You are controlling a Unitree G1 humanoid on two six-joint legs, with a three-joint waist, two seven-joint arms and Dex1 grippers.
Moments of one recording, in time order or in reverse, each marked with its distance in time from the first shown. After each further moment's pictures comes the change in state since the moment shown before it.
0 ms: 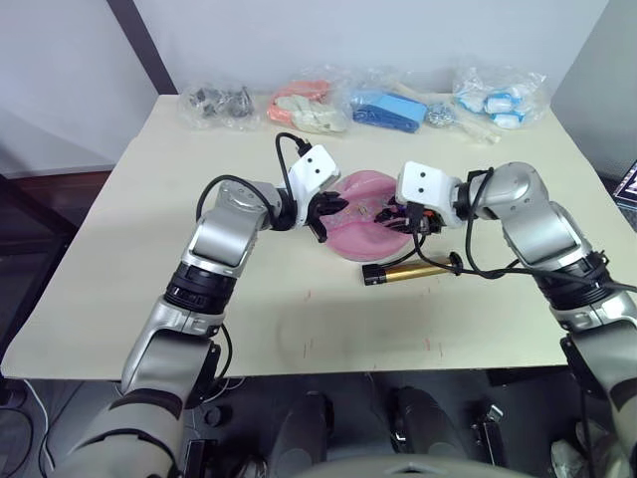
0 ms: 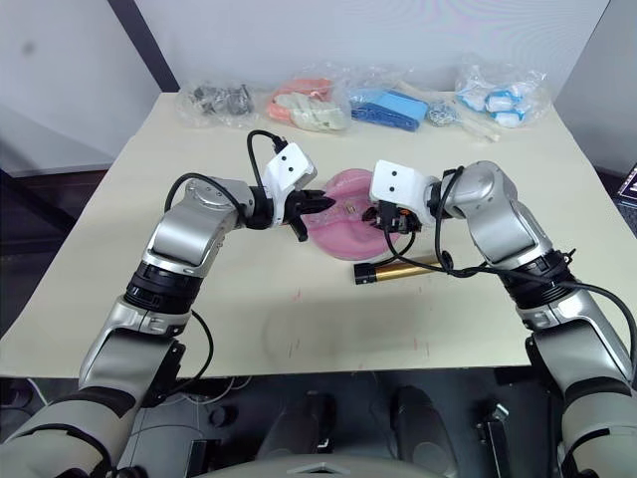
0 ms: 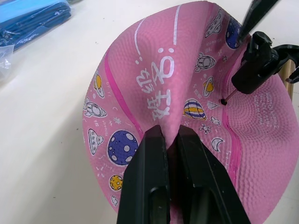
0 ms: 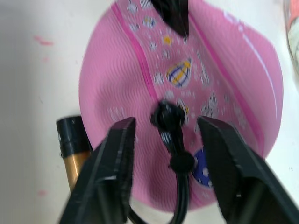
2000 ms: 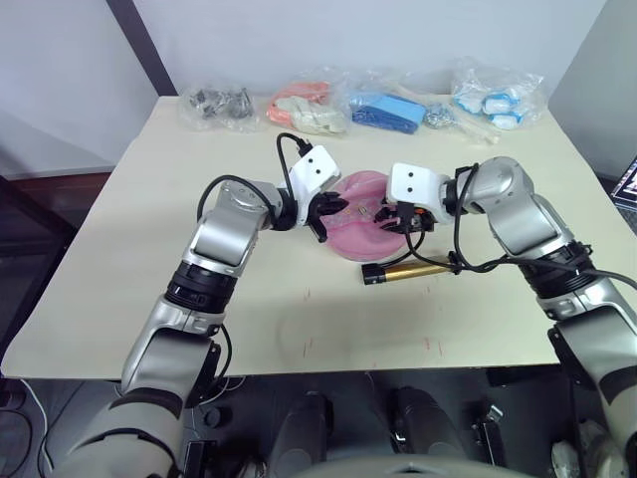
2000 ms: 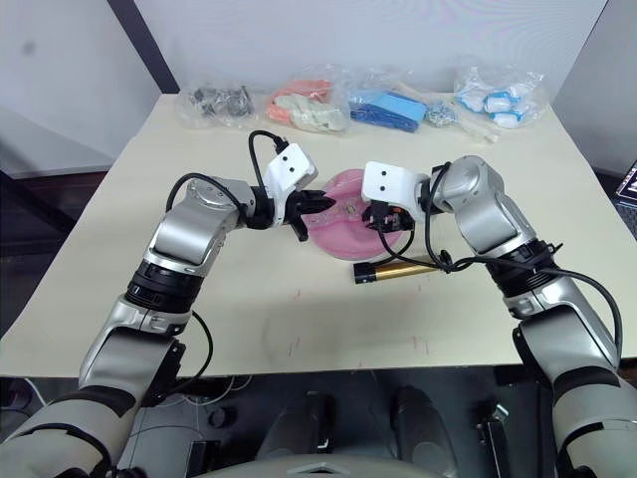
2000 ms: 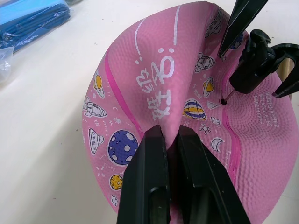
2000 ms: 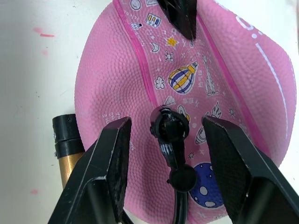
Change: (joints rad) left arm -0.004 0.001 -0.008 0.011 0.001 -0.012 0.002; right arm -0.060 0.061 0.026 0.126 -0.045 -0.081 0.038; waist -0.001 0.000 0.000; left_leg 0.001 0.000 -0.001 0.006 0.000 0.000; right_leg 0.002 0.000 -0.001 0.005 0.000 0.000
